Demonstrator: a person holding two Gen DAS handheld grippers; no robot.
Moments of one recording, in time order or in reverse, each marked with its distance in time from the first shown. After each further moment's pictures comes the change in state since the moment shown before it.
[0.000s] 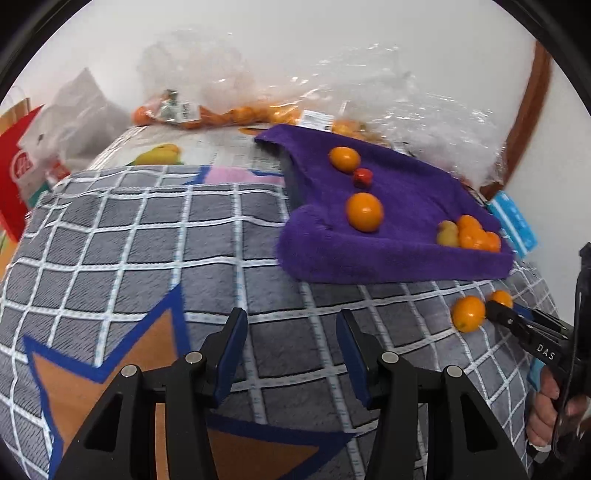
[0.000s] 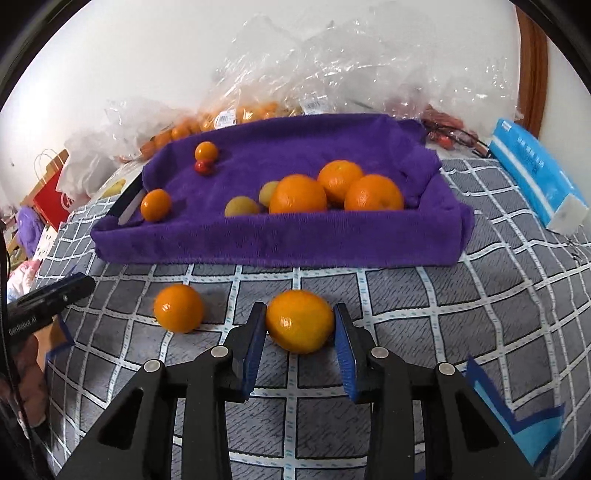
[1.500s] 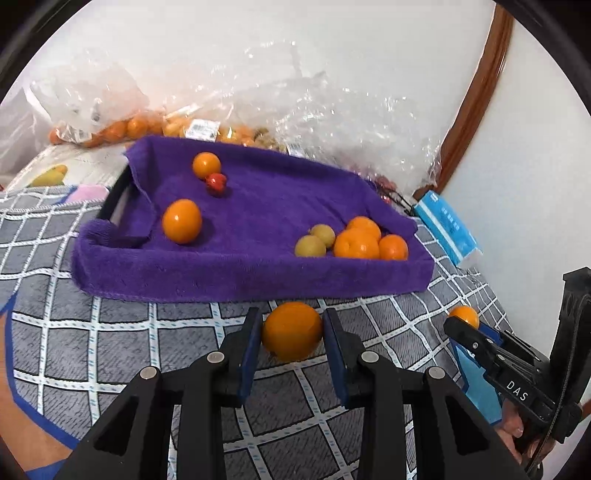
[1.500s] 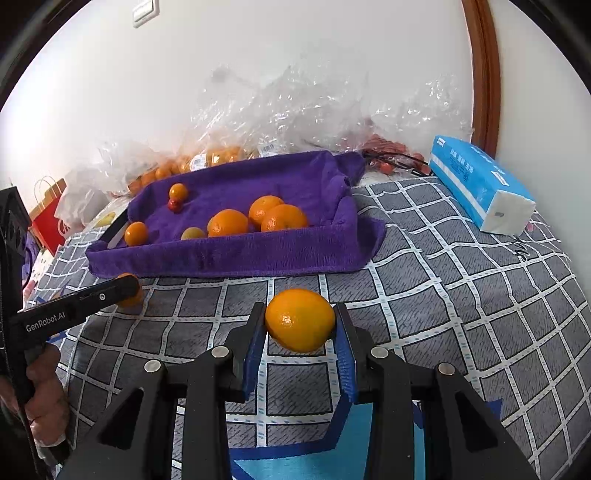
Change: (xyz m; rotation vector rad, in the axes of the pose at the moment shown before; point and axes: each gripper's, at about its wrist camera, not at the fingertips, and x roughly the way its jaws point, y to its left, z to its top) left arm 0.015 -0.113 -0.004 0.031 -0.078 -0.212; right arm -0.050 -0.062 -0.025 0.050 -0.181 -0.017
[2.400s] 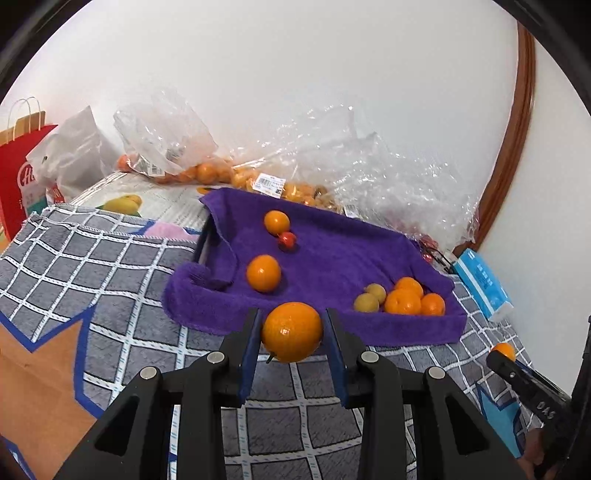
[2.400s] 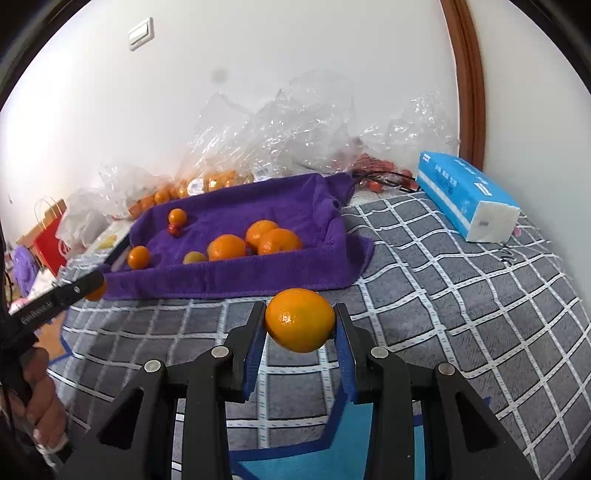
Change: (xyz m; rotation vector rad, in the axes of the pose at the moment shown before) left arm -0.040 0.024 0.005 -0.093 -0.198 0.169; right arm -0.020 -0.002 0.009 0.062 -0.068 0.021
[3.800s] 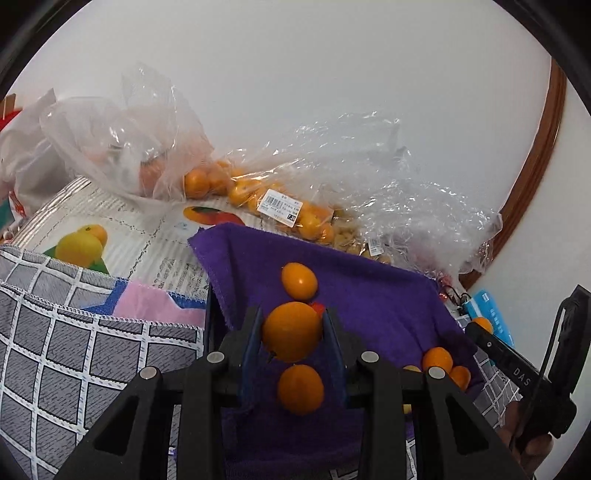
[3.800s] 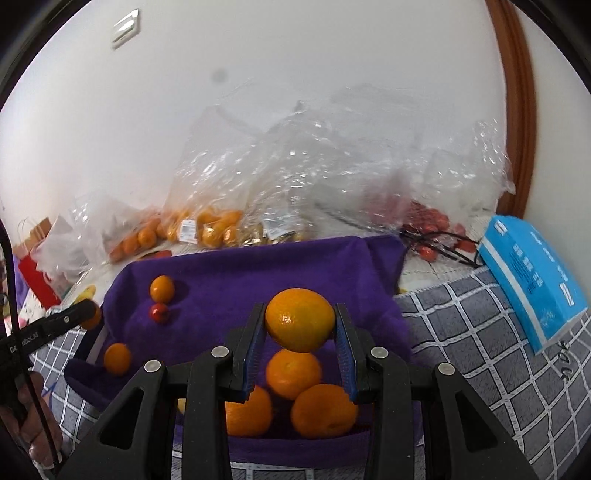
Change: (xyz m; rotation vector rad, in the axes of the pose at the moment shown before) left arm 0.083 0.047 0.078 -0.048 0.061 -0.089; right arm 0.108 0.031 0.094 -0.024 -0.016 -0.032
